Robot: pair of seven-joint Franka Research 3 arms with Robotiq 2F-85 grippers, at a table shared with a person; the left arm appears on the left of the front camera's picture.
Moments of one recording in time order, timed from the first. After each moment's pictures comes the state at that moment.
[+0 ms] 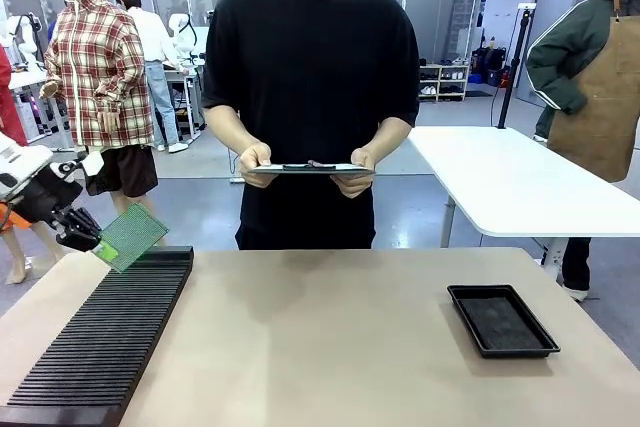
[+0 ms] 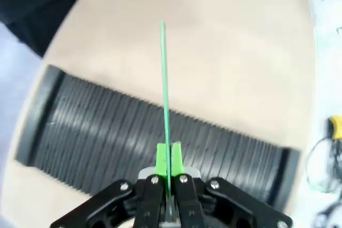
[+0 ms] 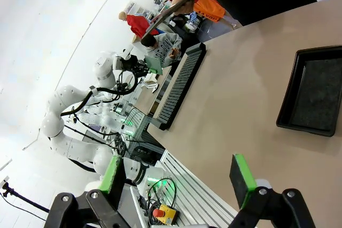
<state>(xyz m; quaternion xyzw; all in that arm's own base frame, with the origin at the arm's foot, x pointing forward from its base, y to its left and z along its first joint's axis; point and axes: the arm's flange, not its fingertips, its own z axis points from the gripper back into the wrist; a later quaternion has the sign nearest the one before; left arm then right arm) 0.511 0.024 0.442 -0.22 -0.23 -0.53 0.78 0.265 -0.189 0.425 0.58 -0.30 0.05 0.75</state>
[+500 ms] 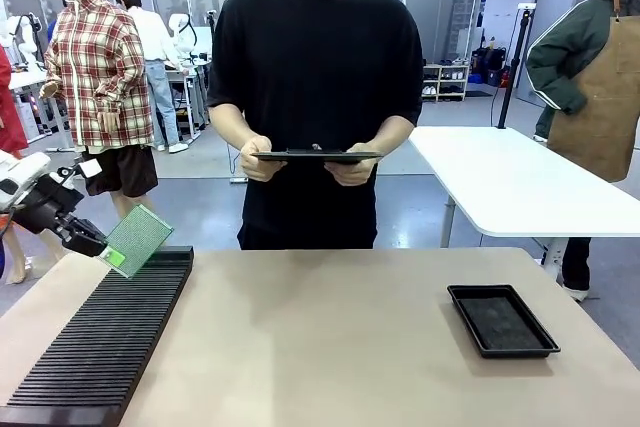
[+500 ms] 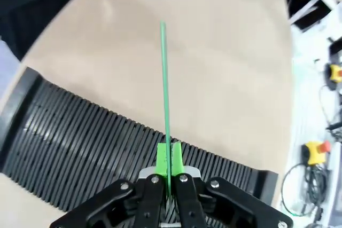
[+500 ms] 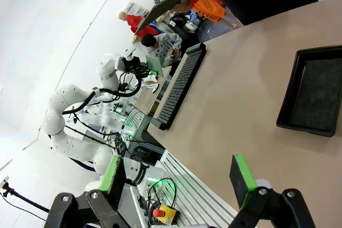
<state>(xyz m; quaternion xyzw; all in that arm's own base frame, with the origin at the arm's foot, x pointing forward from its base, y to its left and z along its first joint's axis) 0.510 0.024 0.427 -0.28 -0.23 -0.49 0.79 0.265 -0.189 0.425 0.58 -0.30 0.05 0.75</state>
